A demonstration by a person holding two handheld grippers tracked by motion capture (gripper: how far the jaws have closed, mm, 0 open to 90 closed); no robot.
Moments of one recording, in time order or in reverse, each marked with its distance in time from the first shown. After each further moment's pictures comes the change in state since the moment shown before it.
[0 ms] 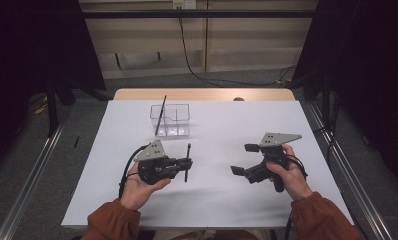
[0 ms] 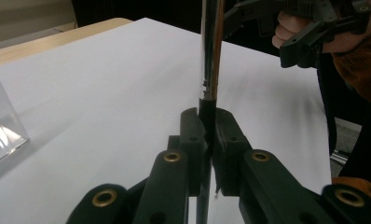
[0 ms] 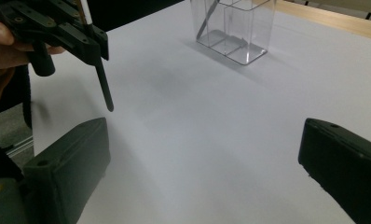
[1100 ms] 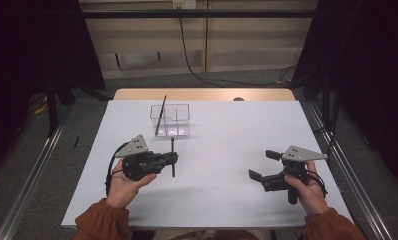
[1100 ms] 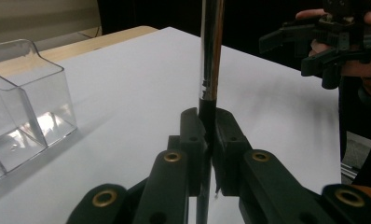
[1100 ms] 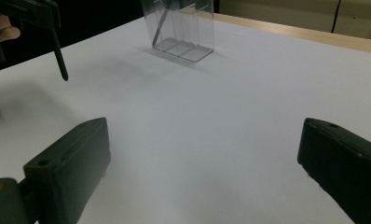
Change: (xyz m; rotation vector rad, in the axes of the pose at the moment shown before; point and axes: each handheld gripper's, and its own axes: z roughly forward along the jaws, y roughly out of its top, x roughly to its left) left arm 0.016 0.001 -0.034 -0.034 0.071 -0.030; right arm -0.004 -0.045 -0.039 -0.123 -0.175 0.051
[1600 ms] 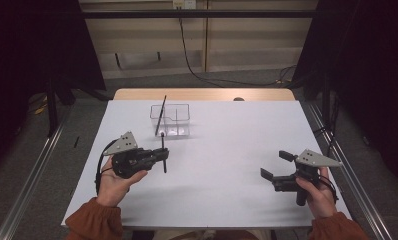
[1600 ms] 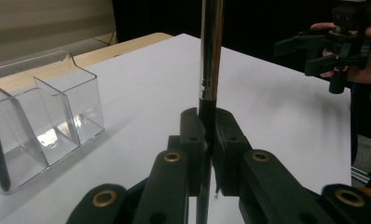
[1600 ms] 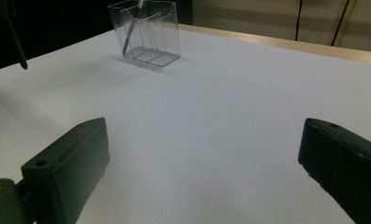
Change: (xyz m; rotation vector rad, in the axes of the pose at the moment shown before) left arm 0.008 0.006 -0.021 -0.012 0.048 0.012; right arm -0.017 -0.019 -0.019 -0.068 -0.094 0.017
